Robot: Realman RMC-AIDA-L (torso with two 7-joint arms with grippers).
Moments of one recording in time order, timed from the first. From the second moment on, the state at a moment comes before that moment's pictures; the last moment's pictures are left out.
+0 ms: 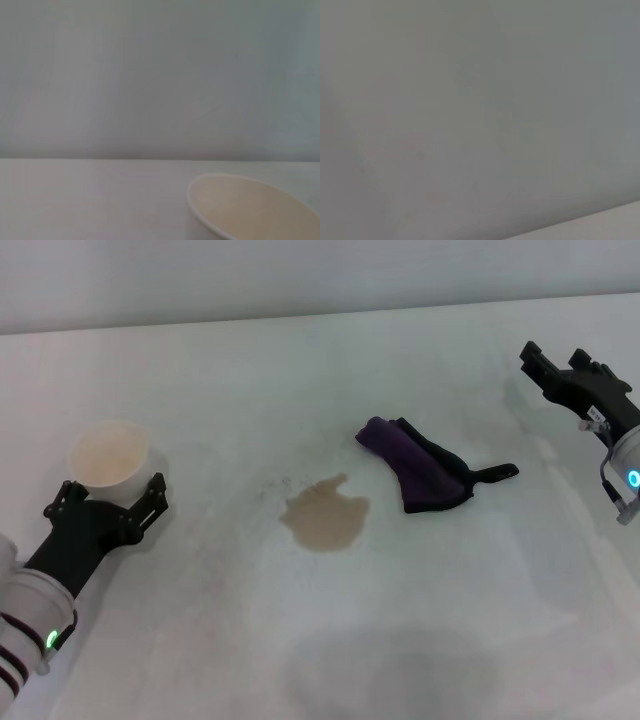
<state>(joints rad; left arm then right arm) -0.41 -2.09 2.84 0.27 -1.14 0.95 -0.25 0.55 2.03 -0.54 0.12 2.22 1.00 -2.52</state>
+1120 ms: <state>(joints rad) -0.15 -2.09 2.84 0.34 -1.16 1.25 -0.25 0.57 2.02 -0.55 0.07 2.12 1.02 -2.52</state>
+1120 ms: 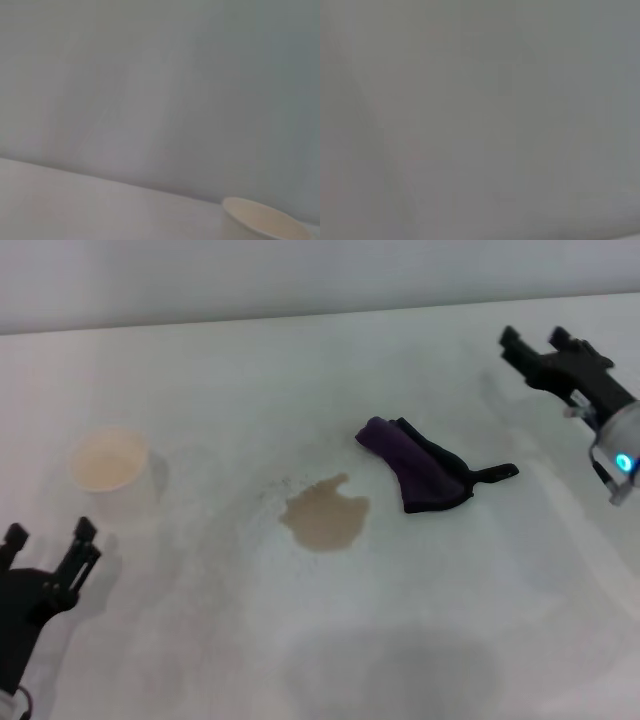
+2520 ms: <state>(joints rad) -0.19 -2.08 2.82 0.27 -1.30 1.34 -0.25 0.47 2.02 -1.65 -1.22 0.65 0.98 -0.76</state>
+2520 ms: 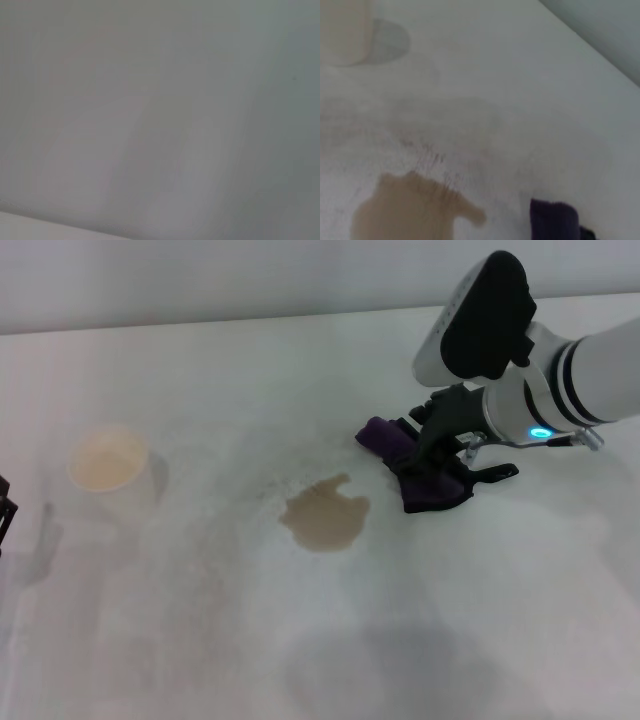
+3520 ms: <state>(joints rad) -0.21 -2.08 2.82 0.26 -1.30 1.34 -0.25 0.50 2.02 -1.65 -1.10 0.63 0.95 -0.72</state>
